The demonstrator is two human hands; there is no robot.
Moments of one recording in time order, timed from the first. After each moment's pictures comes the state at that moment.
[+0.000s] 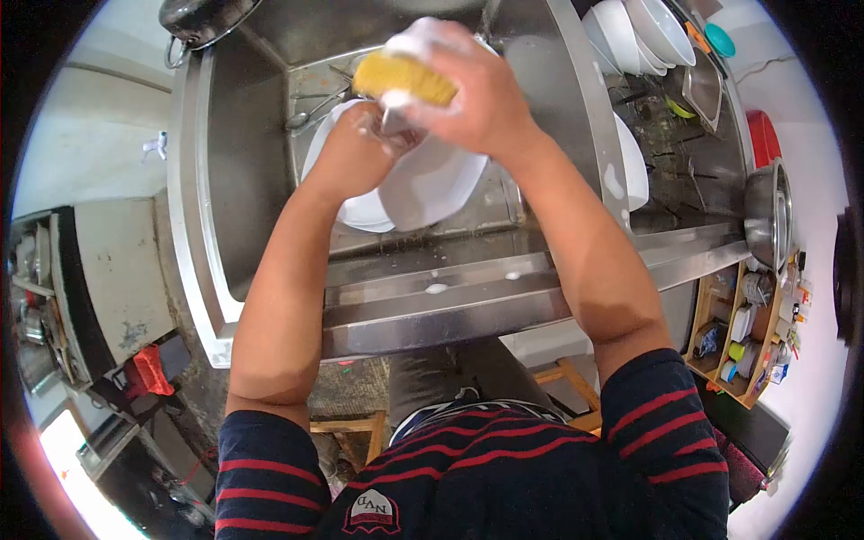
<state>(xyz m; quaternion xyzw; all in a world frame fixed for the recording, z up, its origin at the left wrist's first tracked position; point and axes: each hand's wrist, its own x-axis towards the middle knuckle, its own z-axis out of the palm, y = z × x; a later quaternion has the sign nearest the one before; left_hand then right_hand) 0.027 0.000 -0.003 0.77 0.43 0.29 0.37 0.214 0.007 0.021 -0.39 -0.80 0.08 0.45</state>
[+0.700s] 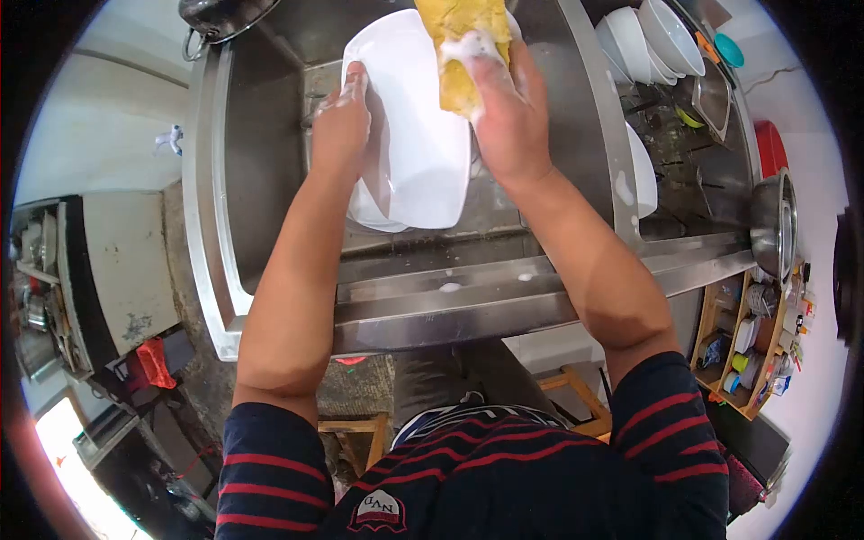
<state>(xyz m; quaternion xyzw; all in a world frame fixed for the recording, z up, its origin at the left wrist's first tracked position) 0.017 0.024 -0.023 0.57 0.69 0.30 0.34 0.183 -0.015 0.032 -0.34 -0.48 0.45 0.67</state>
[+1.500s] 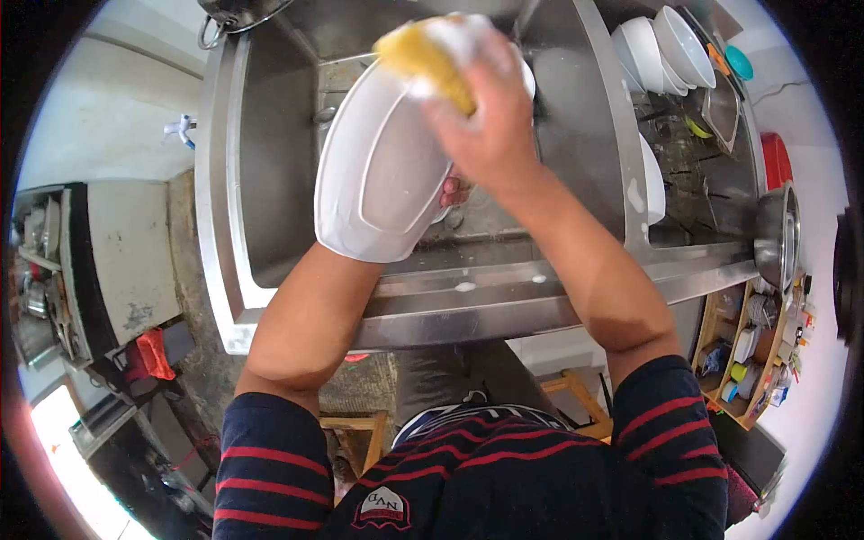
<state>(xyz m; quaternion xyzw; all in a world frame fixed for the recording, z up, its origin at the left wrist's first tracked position) 0.025 -0.040 -0.019 0.15 0.10 0.42 0.89 0.172 -0.004 0.024 -0.42 -0.72 0.08 0.55</state>
